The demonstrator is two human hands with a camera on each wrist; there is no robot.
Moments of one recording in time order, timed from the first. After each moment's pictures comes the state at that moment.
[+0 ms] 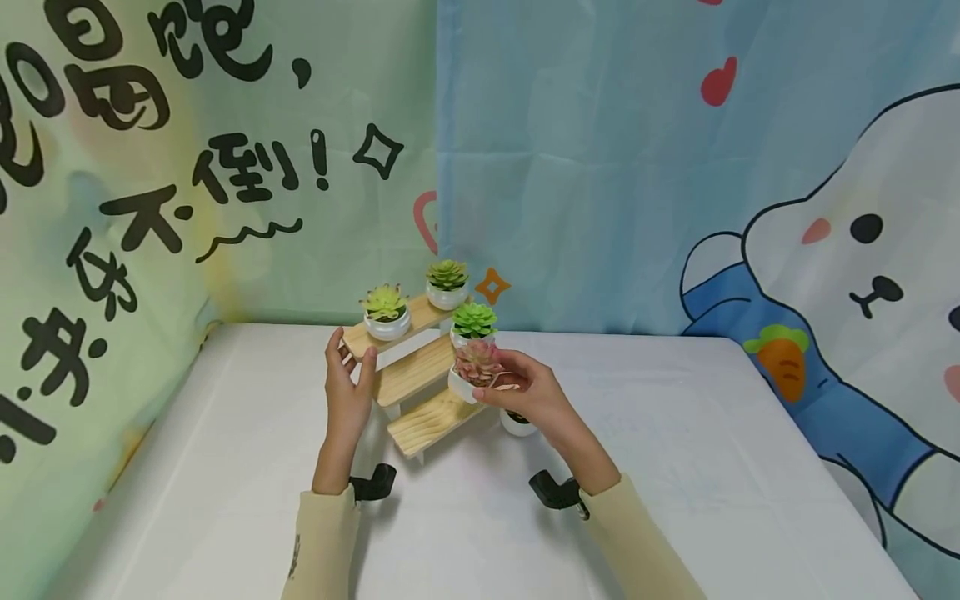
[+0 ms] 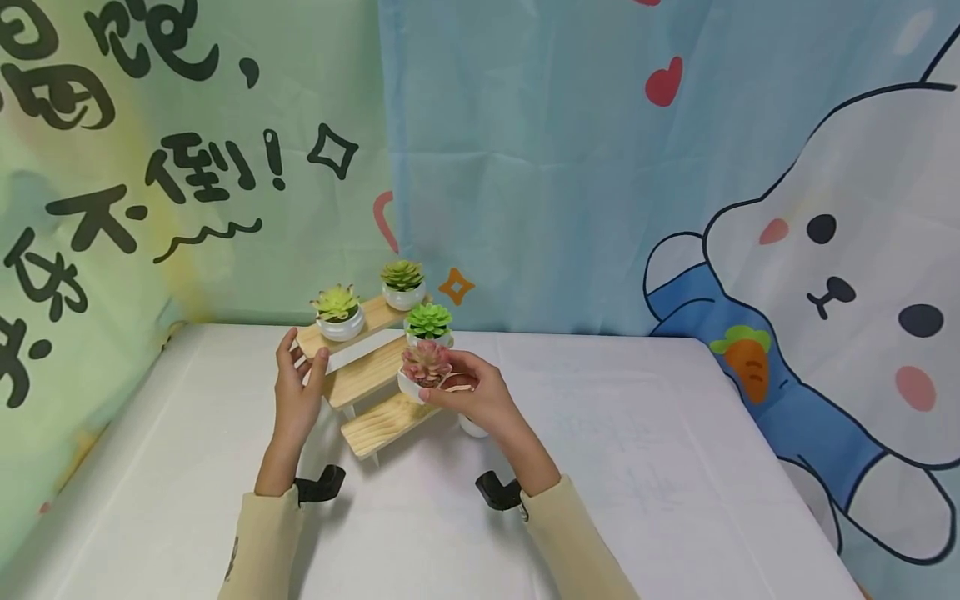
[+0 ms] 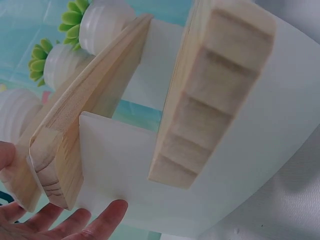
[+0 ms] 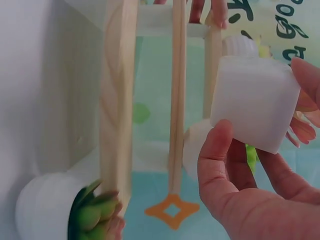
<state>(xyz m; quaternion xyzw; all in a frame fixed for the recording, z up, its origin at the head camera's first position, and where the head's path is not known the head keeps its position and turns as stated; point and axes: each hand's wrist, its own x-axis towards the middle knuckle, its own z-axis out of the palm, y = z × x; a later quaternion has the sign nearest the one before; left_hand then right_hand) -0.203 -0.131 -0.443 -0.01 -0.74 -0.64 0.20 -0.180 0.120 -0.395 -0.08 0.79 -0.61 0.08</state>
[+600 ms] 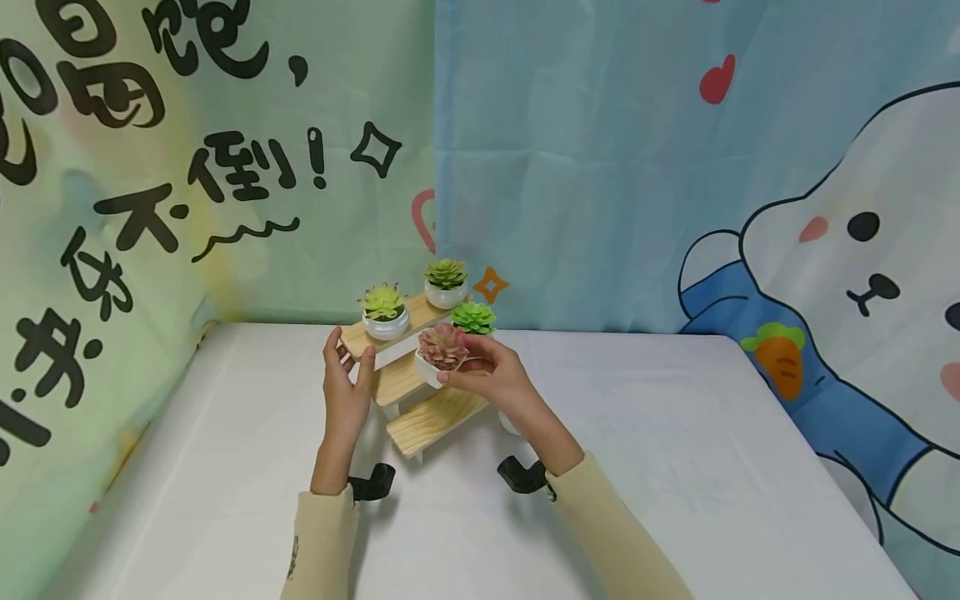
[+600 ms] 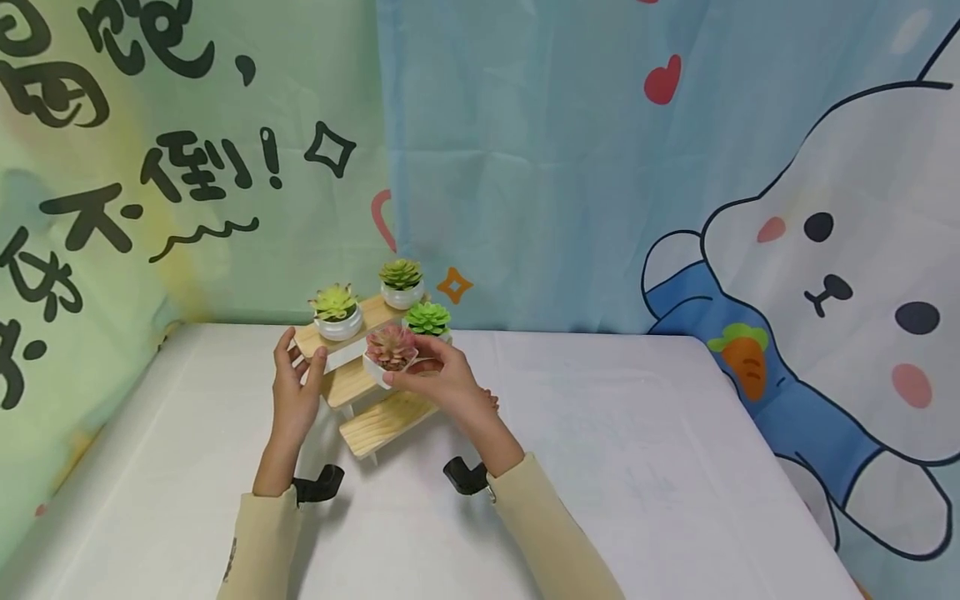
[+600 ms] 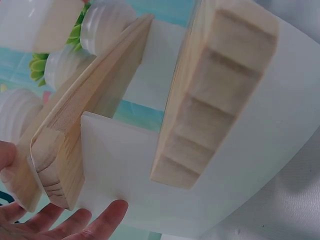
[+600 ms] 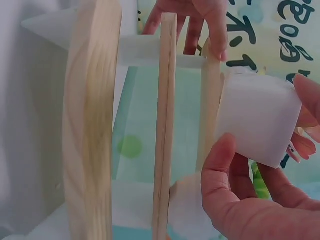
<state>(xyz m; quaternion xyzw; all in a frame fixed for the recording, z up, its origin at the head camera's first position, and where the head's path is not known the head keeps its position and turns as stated) -0.202 -0.131 -0.442 -0.01 -0.74 -0.64 0.21 -0.192 0.079 -0.385 -0.08 0.77 -0.63 0.07</state>
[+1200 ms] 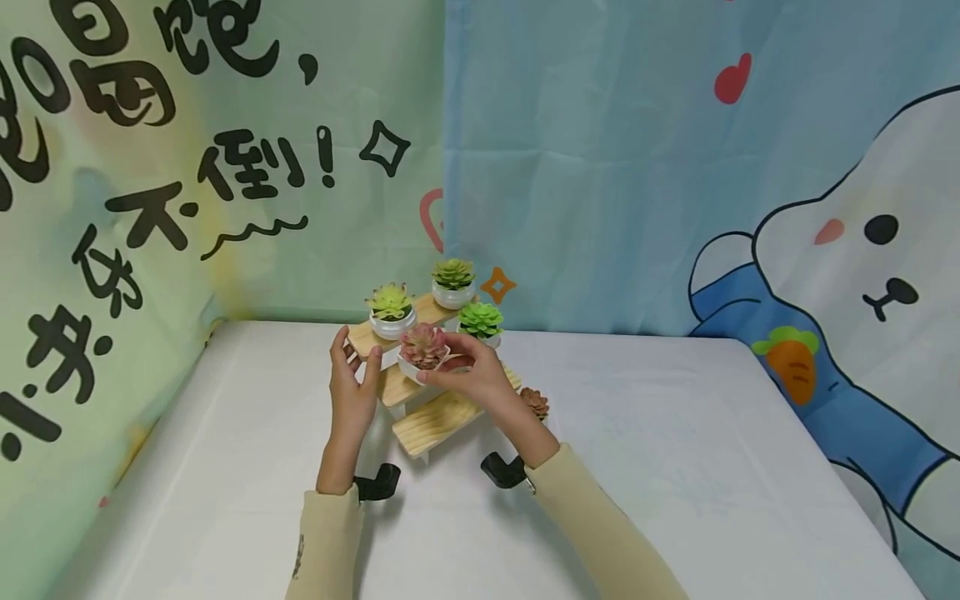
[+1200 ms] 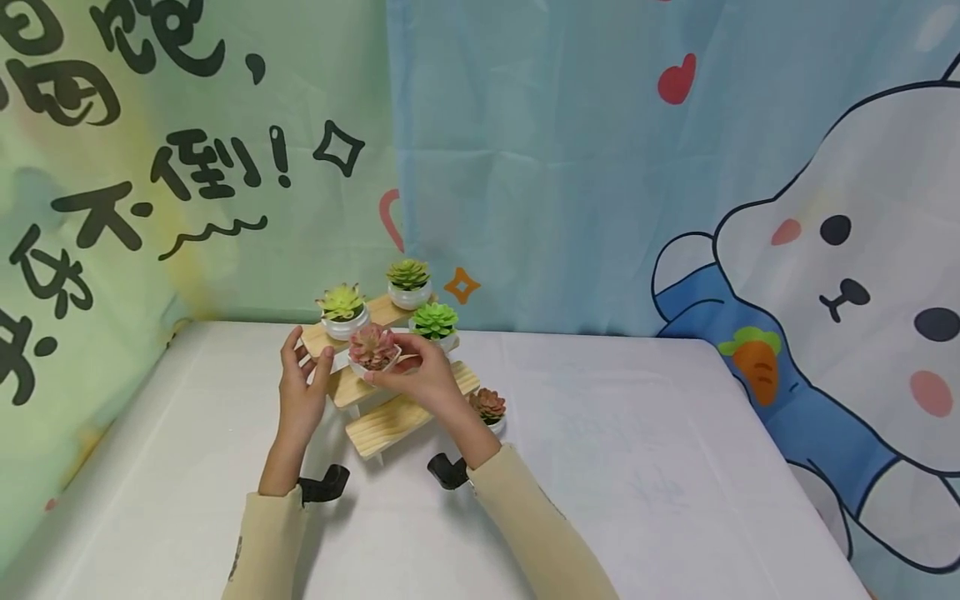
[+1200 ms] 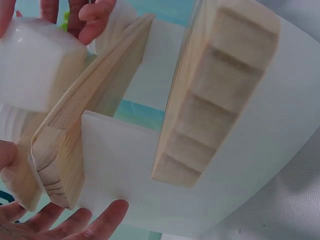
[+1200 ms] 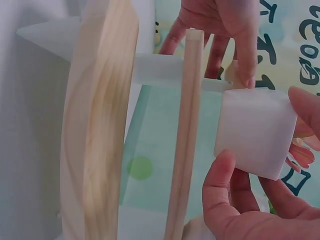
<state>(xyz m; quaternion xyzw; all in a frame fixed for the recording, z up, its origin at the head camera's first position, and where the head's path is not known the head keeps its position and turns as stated) -0.206 -0.132 -0.444 -0.01 -0.74 -0.64 0.21 -0.207 0.047 -0.390 -0.08 0.79 -0.61 0.06</state>
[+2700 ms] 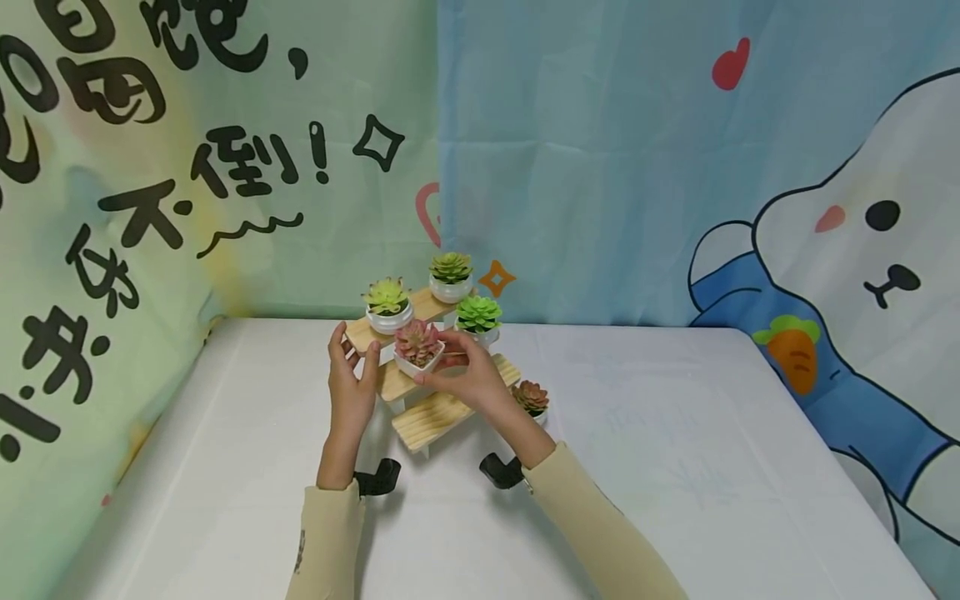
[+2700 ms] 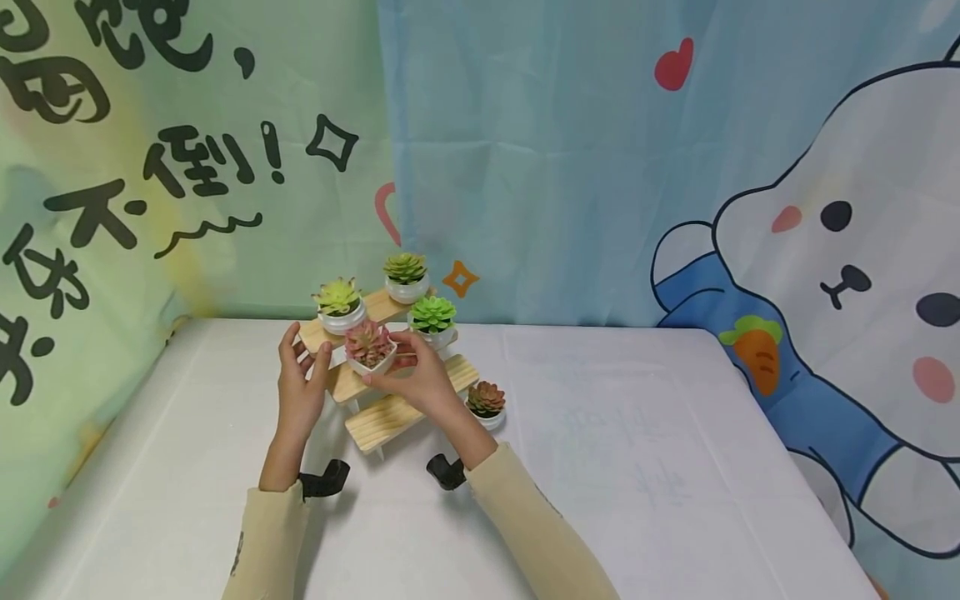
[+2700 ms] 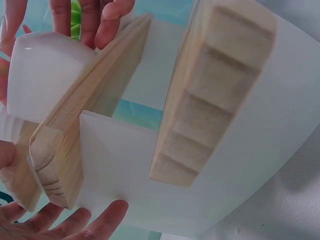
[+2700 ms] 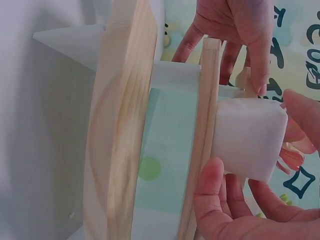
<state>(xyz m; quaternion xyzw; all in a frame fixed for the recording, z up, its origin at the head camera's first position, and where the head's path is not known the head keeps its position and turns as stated) -0.204 -0.132 -0.444 -0.01 -0.74 -0.63 0.22 -0.204 0.044 -0.402 -0.08 0.80 -0.59 0.05</state>
